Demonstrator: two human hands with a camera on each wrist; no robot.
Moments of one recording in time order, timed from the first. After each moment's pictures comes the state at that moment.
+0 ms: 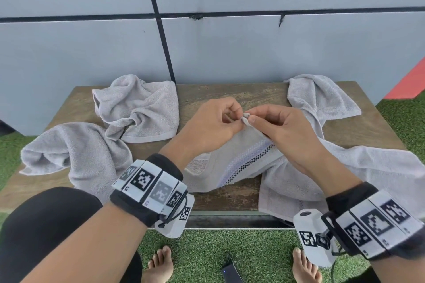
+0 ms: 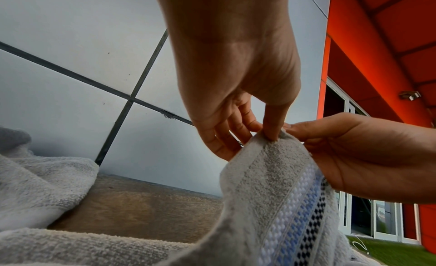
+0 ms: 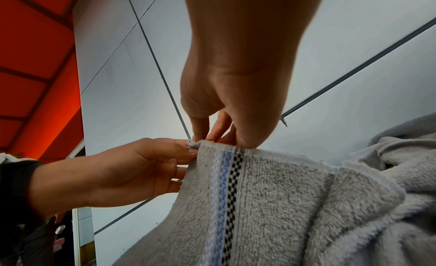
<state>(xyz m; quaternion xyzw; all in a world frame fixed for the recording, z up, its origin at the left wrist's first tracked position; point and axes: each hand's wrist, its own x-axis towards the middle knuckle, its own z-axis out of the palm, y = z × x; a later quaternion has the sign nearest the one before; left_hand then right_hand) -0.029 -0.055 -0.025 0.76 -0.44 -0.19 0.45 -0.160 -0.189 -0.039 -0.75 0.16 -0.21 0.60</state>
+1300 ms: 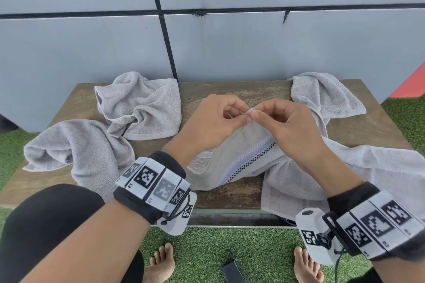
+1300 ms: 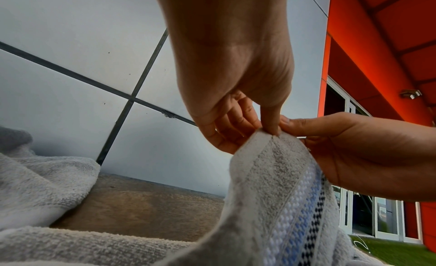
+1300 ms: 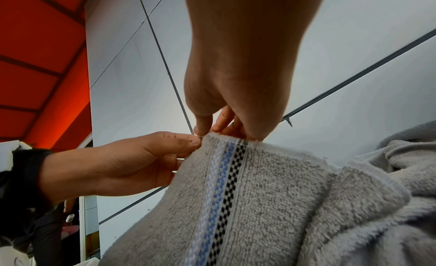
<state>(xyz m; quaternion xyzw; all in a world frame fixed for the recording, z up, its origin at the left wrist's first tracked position) -0.027 -0.055 -0.025 0.75 -0.43 -0.18 0.46 -0.157 -0.188 -0.039 -0.78 0.17 -0.26 0.55</state>
